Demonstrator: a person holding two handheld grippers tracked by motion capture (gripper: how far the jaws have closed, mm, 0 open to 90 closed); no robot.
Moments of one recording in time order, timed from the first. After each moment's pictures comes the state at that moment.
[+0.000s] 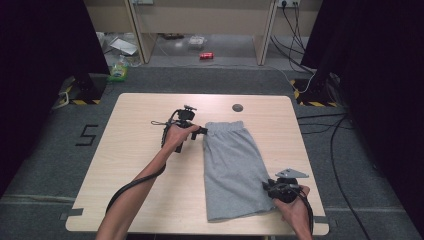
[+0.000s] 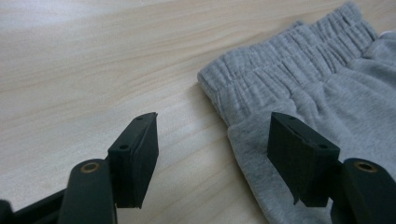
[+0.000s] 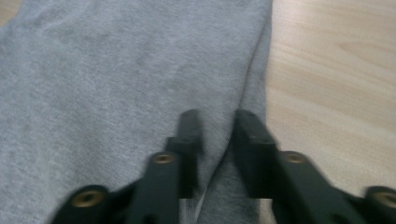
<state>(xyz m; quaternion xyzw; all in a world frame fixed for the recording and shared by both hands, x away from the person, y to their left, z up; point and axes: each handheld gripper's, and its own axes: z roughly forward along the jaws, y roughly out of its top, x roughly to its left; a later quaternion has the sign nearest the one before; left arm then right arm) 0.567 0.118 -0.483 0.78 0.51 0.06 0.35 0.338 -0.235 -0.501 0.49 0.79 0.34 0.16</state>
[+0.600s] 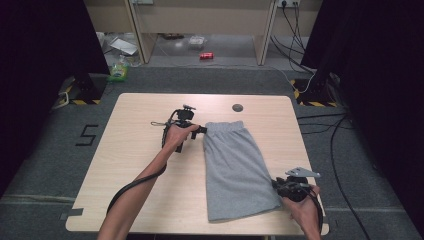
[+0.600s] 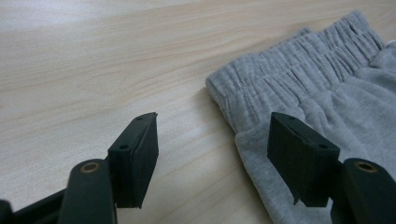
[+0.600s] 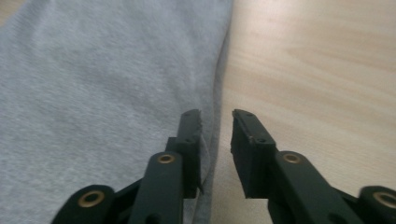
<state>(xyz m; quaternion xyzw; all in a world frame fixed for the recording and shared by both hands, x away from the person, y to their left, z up) 0.571 0.120 -0.485 0.76 0.53 0.06 0.36 0.334 -0.258 -0.486 0.51 0.77 0.34 0.17</state>
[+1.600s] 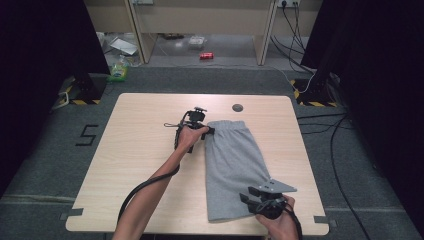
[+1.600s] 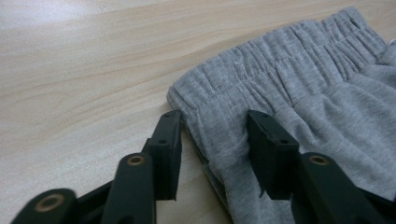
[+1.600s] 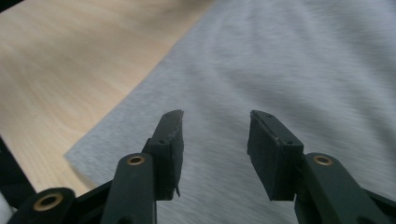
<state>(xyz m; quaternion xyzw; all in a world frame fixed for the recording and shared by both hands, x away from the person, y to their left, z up) 0.577 0.080 -0.498 0.78 0.51 0.07 0.36 0.292 -0.172 -0.479 0.41 0.80 0.42 0.12</state>
